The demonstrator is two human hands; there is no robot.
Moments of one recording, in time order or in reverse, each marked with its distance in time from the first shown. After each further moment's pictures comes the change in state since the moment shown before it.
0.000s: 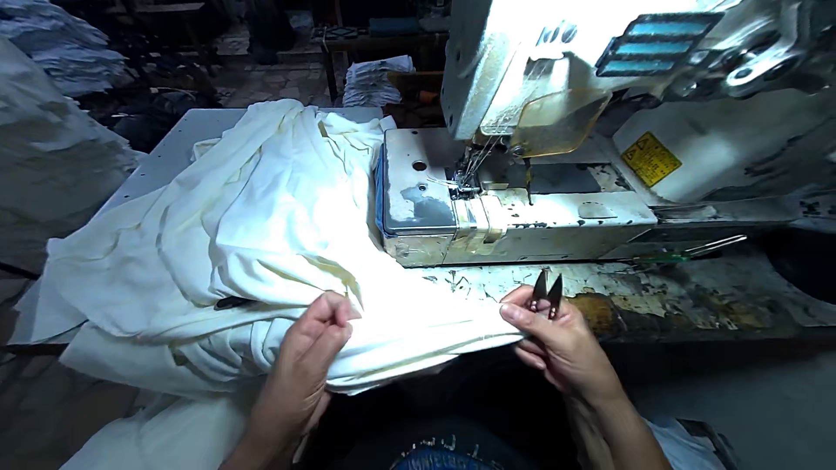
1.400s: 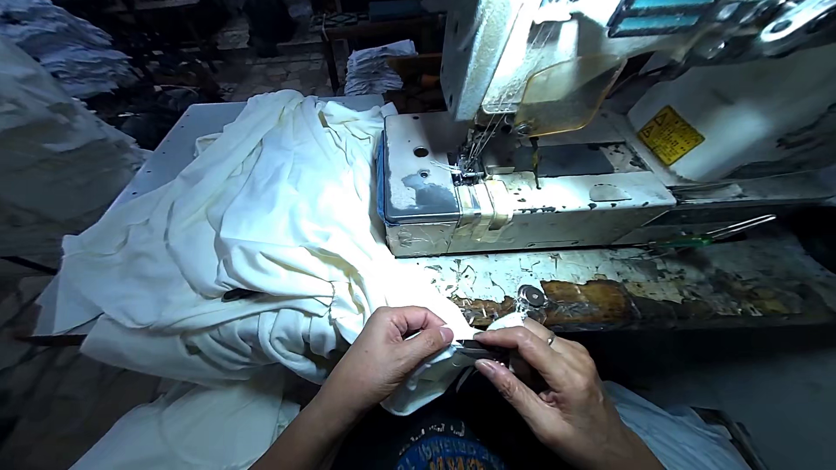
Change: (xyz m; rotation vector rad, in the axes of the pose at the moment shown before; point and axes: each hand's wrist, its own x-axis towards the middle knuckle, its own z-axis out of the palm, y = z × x) left_hand 0.017 -0.002 0.034 0.194 -0.400 -0.258; right_hand -0.026 0.008 0.007 -1.001 -0.118 -0.714
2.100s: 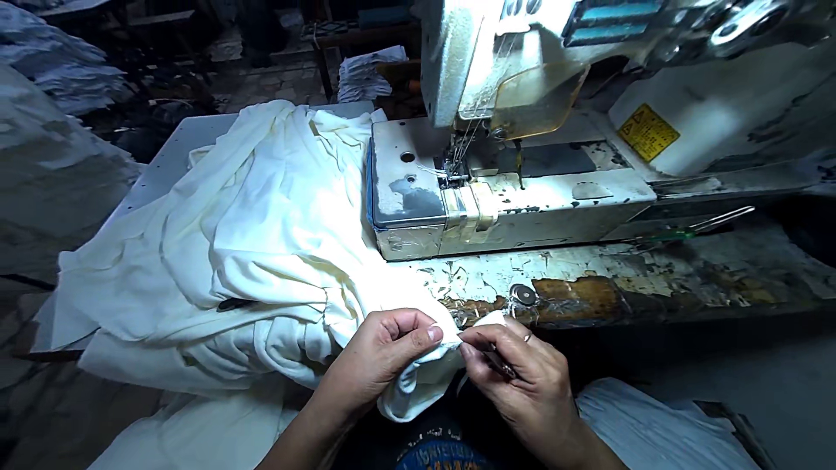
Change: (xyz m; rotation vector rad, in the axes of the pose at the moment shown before) left_hand -0.001 -0.002 0.001 -0.178 -0.032 -0.044; right_hand 0.003 -0.012 0.028 0.112 0.233 0.087
